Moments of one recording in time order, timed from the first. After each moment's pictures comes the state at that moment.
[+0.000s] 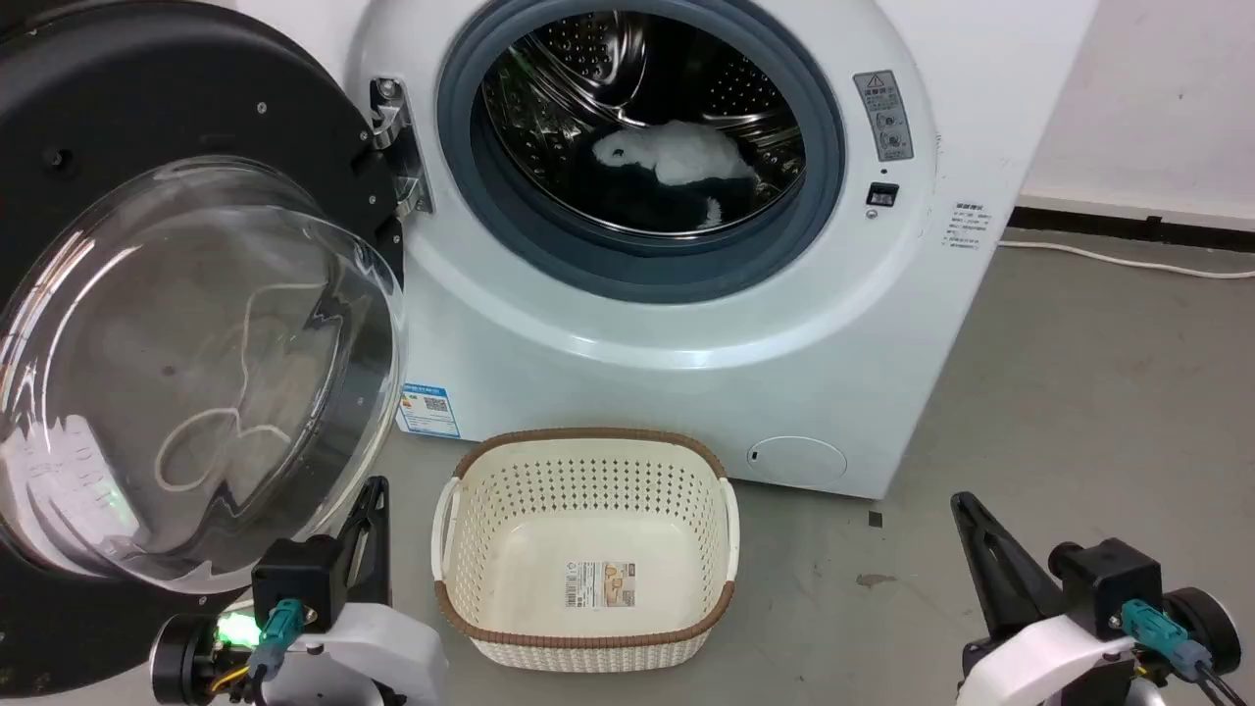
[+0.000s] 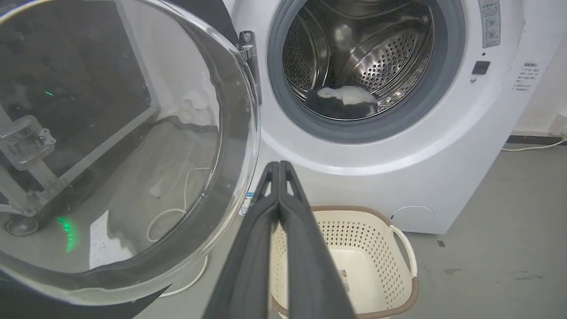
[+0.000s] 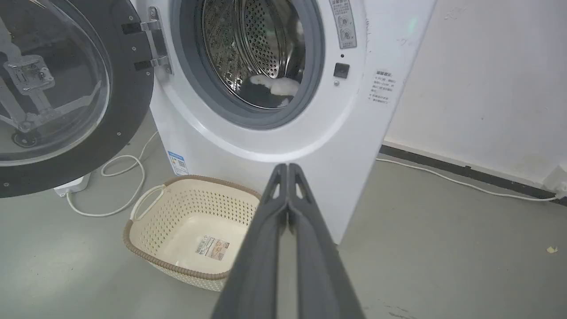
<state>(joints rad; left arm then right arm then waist) -0.01 0.05 0.00 0.00 0.00 0.01 0.00 0.01 -0.05 0.00 0.00 0.01 0.13 0.00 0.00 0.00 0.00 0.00</state>
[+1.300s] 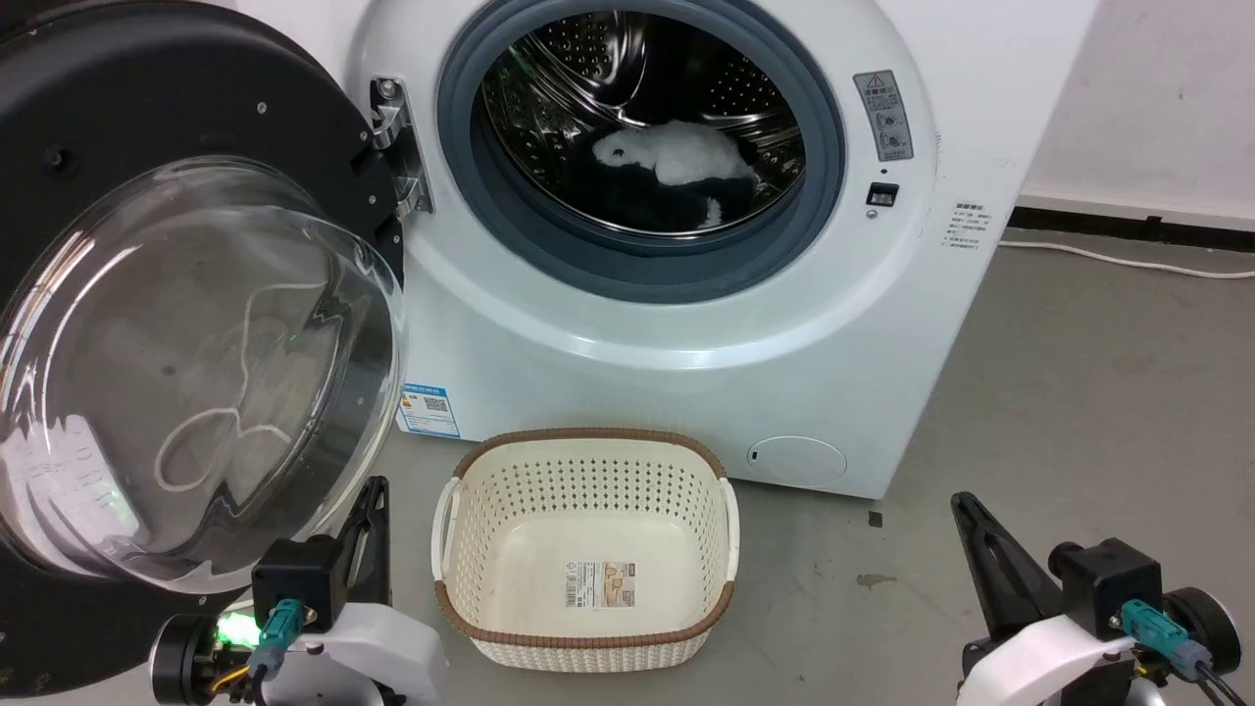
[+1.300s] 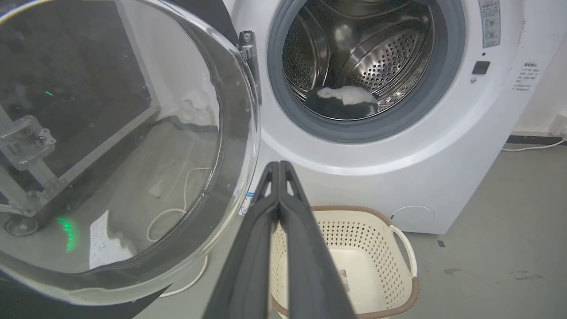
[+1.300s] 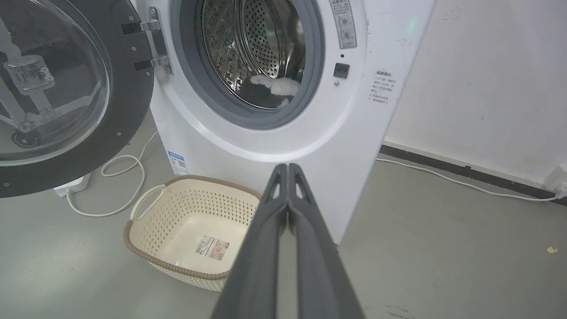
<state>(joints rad) -0.01 0.05 0.00 0.00 0.00 0.01 0.00 0.01 -0.05 0.00 0.00 0.01 0.13 0.00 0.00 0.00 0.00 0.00</state>
